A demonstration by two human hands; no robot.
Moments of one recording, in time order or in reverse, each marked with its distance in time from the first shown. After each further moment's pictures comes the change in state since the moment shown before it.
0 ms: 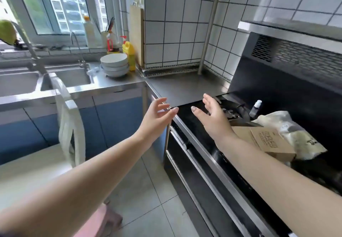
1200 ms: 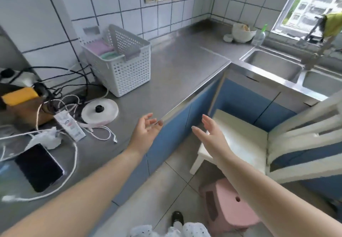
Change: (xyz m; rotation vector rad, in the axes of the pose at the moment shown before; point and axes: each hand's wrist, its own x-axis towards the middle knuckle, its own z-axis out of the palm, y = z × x) left_hand -0.504 -0.095 -0.544 -0.042 1.319 -0.298; right_hand -0.357 -0.148 0.596 -0.023 -1.197 -0.160
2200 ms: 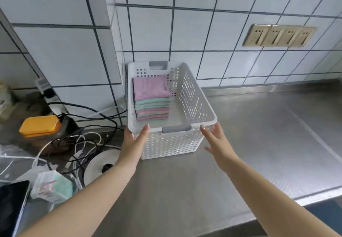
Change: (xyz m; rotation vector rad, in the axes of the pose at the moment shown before) left_hand 0.291 0.041 -0.086 -0.239 0.746 -0.006; right_hand 0.423 -0.130 0.139 0.124 -0.701 -0.099
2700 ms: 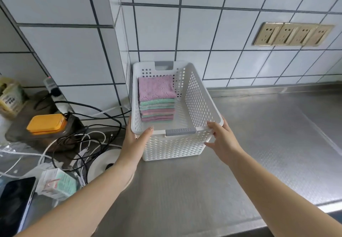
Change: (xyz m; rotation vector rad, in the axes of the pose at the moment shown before) left_hand -0.001 0.014 0.002 -0.021 -0.056 0.157; right_hand 0.031 -0.007 -0.001 0.340 0.032 0.145
